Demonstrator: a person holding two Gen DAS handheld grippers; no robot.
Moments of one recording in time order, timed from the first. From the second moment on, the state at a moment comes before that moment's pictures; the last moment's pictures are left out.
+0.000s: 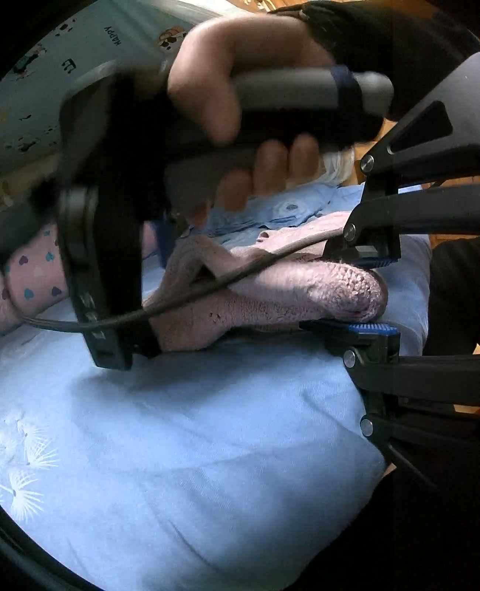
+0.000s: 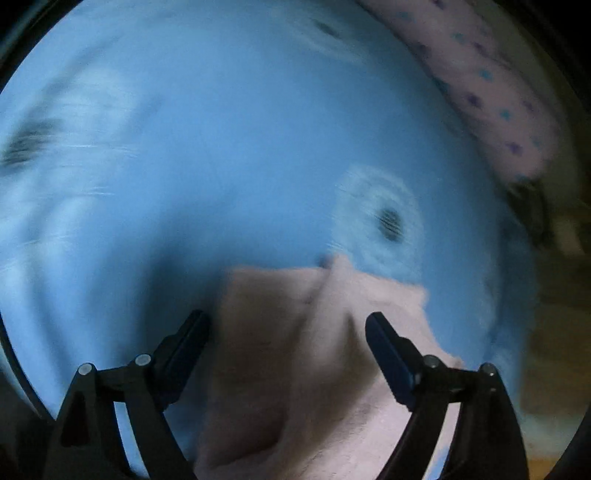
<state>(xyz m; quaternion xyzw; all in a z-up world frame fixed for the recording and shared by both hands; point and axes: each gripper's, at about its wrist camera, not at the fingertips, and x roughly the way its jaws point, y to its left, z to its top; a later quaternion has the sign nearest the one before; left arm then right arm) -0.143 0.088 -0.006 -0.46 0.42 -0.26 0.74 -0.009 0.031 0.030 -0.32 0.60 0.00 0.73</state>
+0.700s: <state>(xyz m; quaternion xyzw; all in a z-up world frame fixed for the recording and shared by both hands) -0.133 0.091 0.013 -0.41 0.41 -0.24 0.78 0.026 -0.007 0.048 -0.12 0.67 0.04 0.74</state>
